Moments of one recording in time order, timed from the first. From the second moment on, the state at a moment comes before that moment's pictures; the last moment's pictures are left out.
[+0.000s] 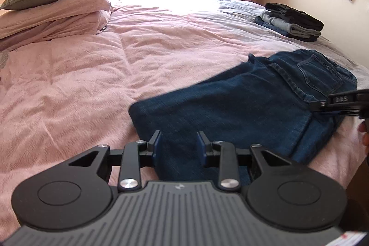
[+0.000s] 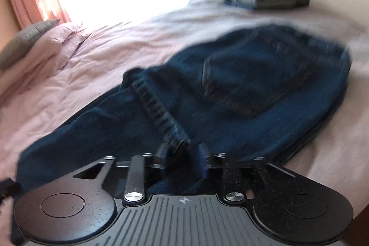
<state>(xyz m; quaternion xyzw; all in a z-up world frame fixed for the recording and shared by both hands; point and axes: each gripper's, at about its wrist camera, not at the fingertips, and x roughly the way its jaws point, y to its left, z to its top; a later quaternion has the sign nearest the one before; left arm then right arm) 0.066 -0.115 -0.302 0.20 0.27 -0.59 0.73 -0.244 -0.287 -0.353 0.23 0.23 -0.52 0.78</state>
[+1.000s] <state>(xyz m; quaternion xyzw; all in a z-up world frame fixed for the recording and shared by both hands) 0.032 -0.085 -0.305 0.18 0.30 -0.55 0.76 -0.311 -0.272 -0.346 0.27 0.20 -0.40 0.86</state>
